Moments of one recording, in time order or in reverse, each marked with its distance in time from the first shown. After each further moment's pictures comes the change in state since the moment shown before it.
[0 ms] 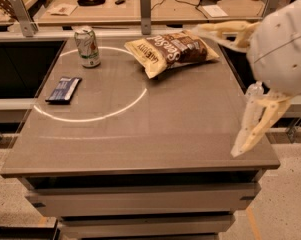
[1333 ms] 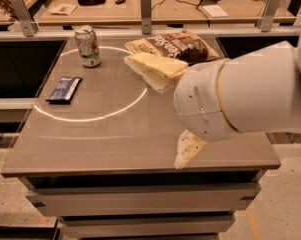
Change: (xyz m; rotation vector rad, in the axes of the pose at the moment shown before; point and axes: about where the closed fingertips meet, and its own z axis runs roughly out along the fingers) arm -0.051 0.002 0.081 0.179 0.054 -0.367
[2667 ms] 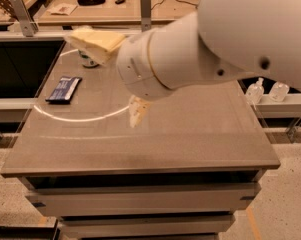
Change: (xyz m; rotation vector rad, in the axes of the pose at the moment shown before) arm -0.018 -0.079 0.073 0.097 -0.120 -0.271
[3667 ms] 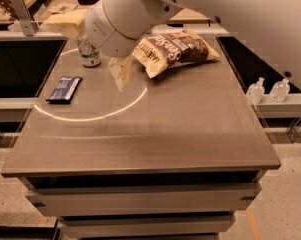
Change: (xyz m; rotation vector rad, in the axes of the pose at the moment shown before) arm 0.050 -0.042 0.068 -0.169 -0.063 -0.200
